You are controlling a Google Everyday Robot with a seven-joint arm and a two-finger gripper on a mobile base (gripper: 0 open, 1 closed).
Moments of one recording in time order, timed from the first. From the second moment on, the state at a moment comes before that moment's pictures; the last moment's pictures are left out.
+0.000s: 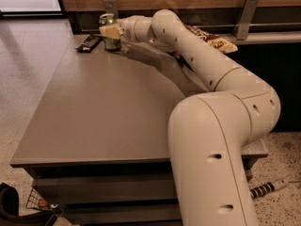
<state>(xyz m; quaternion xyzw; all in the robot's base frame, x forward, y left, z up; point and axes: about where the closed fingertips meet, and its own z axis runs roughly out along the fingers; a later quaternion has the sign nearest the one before) 0.898 0.124 0.880 -0.35 0.69 0.27 0.57</state>
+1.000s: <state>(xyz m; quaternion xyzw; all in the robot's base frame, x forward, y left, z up) 0.898 0.125 0.880 -0.35 0.69 0.27 0.57</state>
